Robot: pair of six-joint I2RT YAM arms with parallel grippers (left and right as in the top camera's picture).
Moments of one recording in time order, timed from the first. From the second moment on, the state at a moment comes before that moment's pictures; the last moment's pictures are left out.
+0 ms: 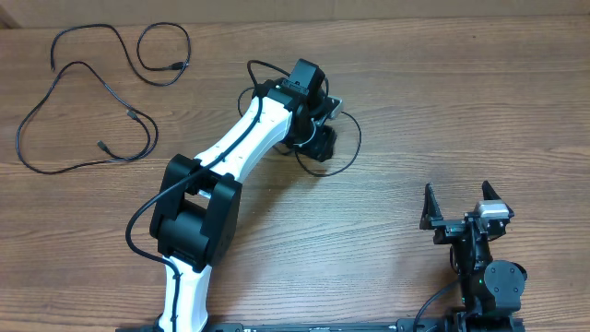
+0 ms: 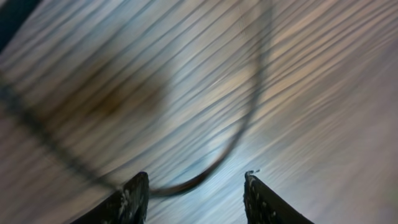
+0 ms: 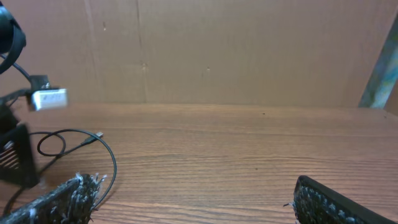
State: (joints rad) left arm -0.49 2.14 1.69 -0.91 0.30 0.06; right arm 0.00 0.01 0.02 -0.03 -0.04 -0.01
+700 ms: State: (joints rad) left arm -0.50 2.15 1.63 -0.89 0.03 0.77; right arm 0.00 0.01 0.02 -0.03 -0.04 -0.01
